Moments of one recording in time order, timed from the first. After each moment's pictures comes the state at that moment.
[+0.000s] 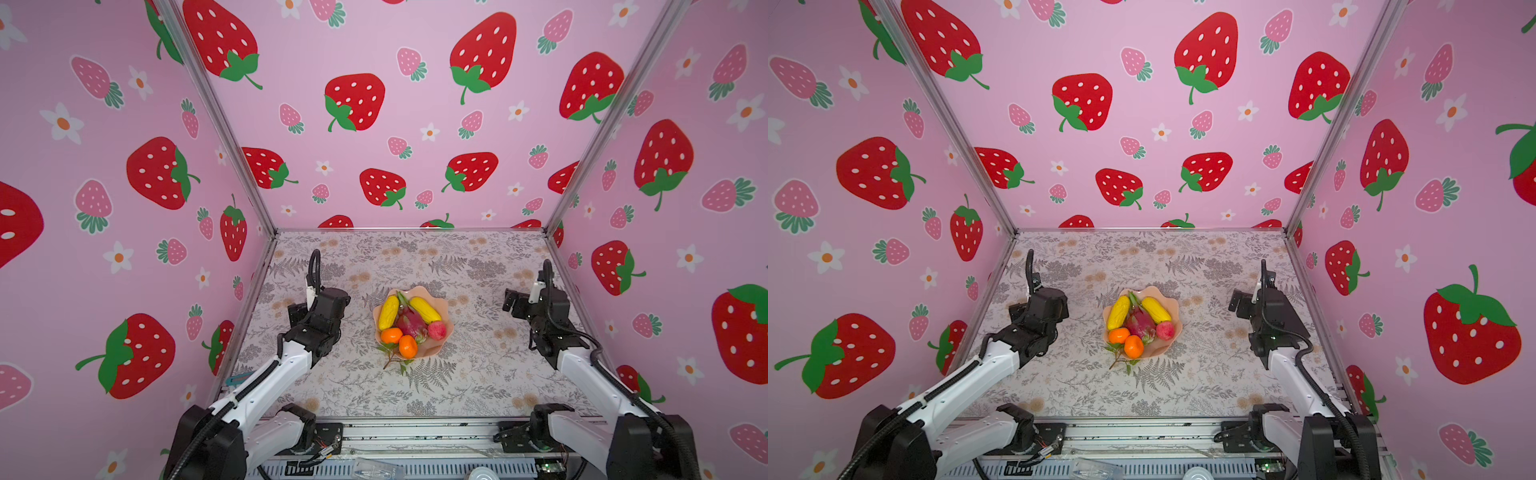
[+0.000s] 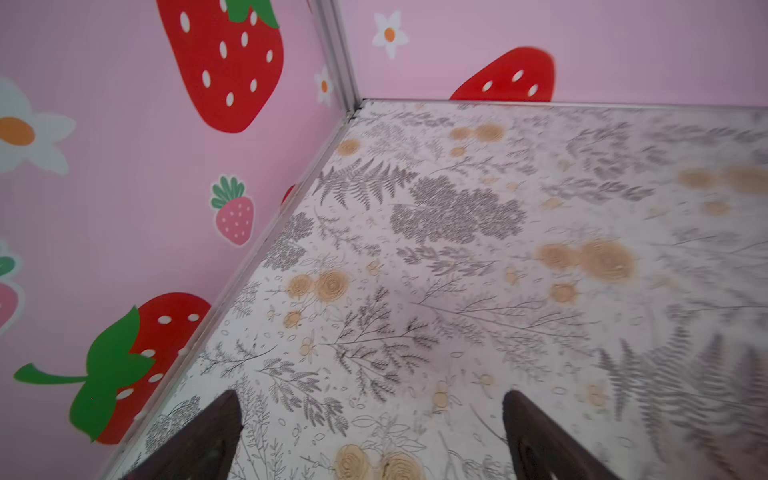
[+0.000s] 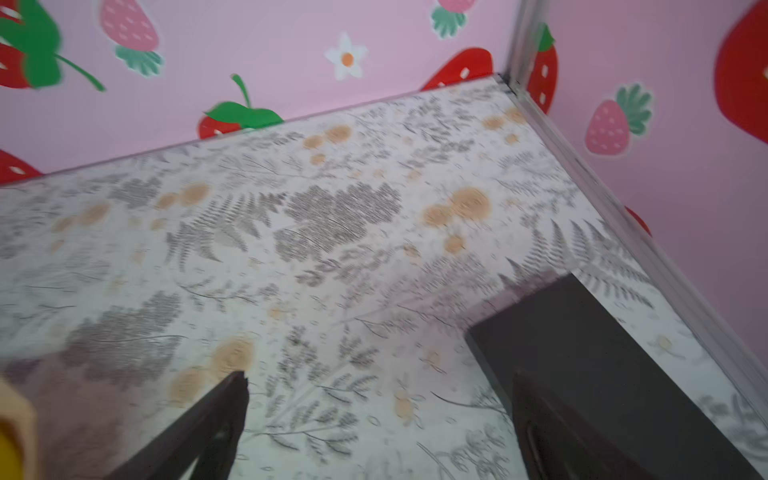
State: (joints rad) left arm -0.36 1.13 0.59 -0.22 -0.82 -0.31; right arm 0.09 1.06 0.41 0.18 0.11 0.17
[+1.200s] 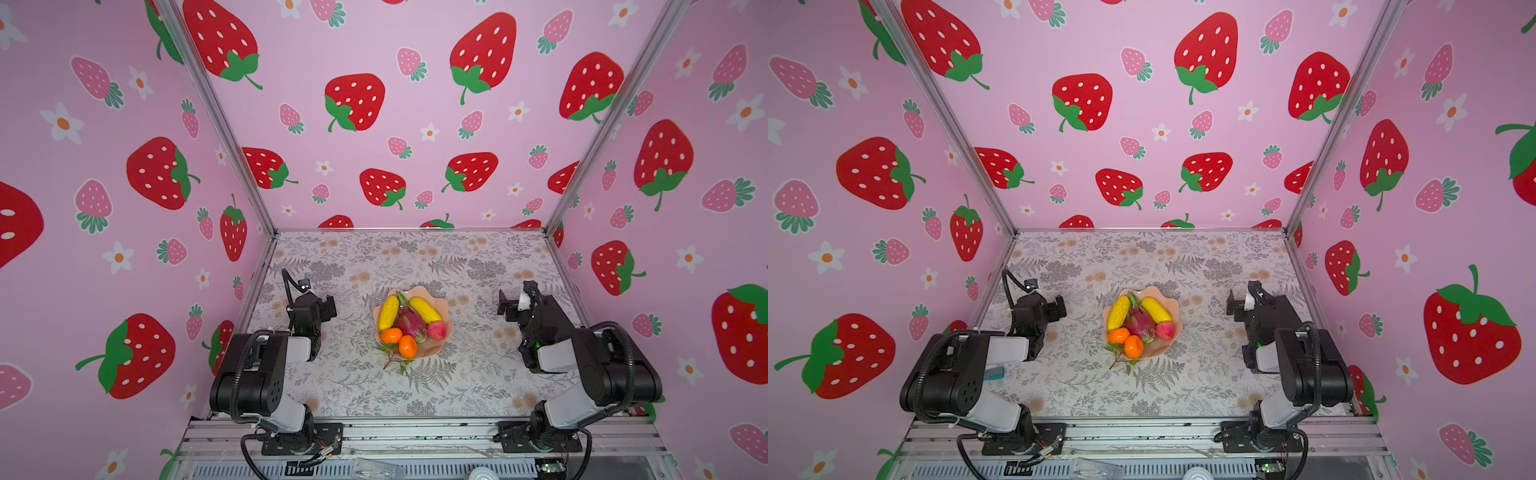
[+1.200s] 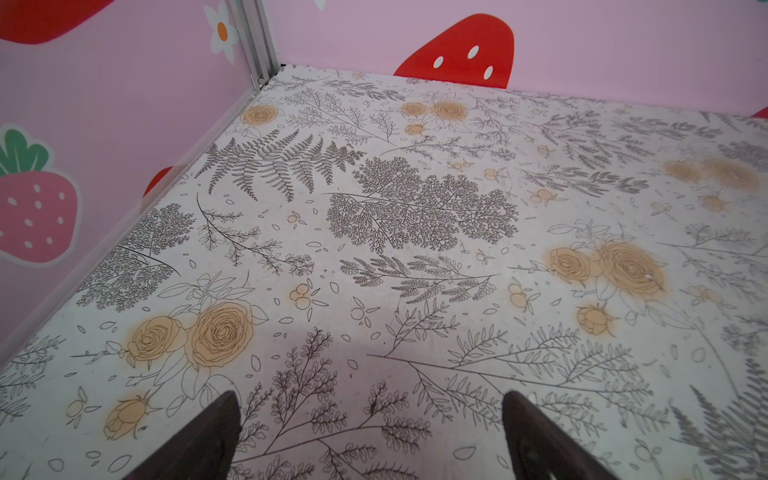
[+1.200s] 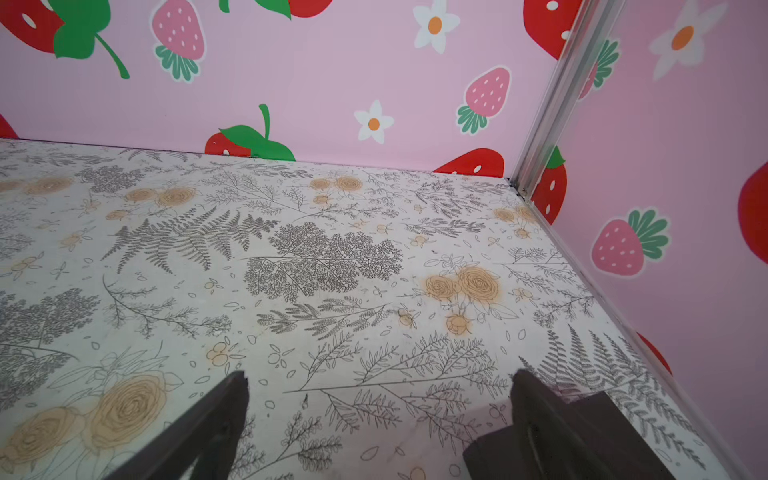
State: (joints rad) left arm -0.02 1.55 0.41 0.66 -0.23 -0.09; right arm 0.10 1.58 0.26 1.14 0.04 -0.10
